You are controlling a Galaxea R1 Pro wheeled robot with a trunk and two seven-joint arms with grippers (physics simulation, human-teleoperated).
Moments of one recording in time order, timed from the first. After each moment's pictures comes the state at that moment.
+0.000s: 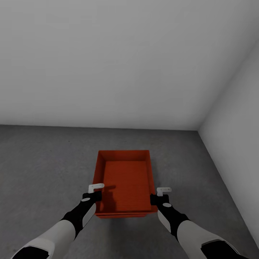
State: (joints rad) left arm -0.72 -0.06 -0.18 -0.36 0.26 0.06 0.25; right arm -0.75 0.12 0.16 -0.20 -0.10 -0.08 -0.17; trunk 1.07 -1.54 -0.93
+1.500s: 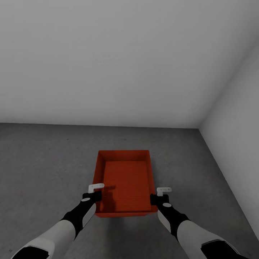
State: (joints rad) left arm -0.72 -0.06 -0.18 -0.36 0.26 0.06 0.25; right arm -0.75 0.12 0.16 -0.20 -0.10 -0.08 -0.17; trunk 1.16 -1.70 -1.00
